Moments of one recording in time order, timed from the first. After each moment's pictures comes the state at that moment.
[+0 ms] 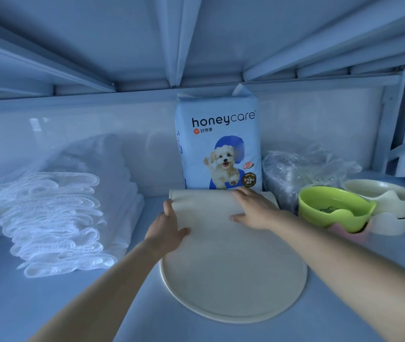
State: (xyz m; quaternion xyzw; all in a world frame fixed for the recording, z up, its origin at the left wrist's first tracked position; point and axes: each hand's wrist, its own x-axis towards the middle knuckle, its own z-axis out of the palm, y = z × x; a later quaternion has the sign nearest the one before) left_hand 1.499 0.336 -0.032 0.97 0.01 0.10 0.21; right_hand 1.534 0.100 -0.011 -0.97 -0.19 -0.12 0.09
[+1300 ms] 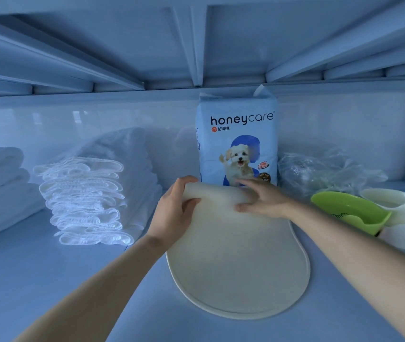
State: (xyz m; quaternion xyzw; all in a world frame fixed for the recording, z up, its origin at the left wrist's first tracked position) left_hand 1.417 0.318 0.007 0.85 -0.15 0.38 0.33; right_hand 1.504 0.089 0.027 -0.93 -0.27 -0.07 0.24
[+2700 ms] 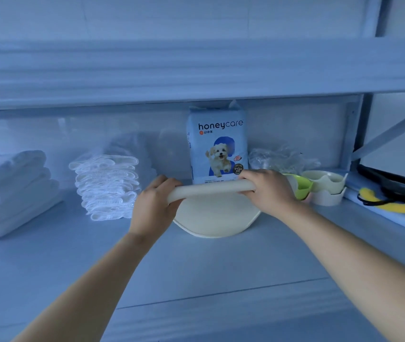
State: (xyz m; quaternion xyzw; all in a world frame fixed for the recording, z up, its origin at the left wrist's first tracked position) left_hand 1.254 0.334 0.038 0.84 -0.17 0.47 0.22; right_hand 1.289 0.083 0.061 -0.90 -0.21 -0.36 0.11
